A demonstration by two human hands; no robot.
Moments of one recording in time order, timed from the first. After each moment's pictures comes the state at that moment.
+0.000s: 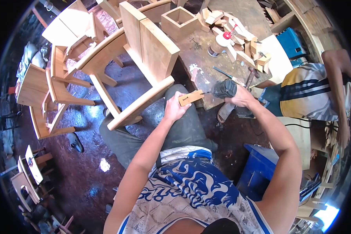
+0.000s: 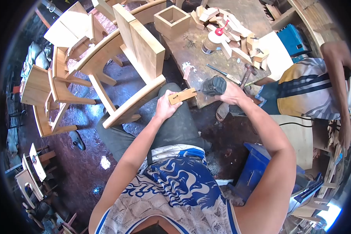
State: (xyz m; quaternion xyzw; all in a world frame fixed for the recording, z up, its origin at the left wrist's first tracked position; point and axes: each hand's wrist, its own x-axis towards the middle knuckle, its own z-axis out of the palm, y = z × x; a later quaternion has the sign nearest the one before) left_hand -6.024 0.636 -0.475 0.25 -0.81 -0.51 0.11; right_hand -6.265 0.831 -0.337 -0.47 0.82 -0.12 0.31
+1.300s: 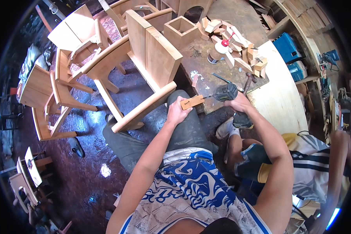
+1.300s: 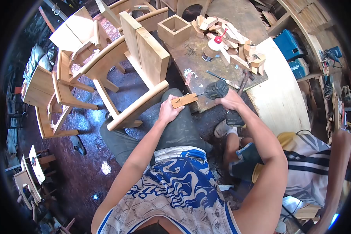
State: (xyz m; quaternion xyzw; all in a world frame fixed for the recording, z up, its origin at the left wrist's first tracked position) left_hand -6.023 0.637 -0.465 0.27 -0.81 -0.51 0.11; right_hand -6.230 0.817 -0.298 -0.20 0.87 -0.13 0.42
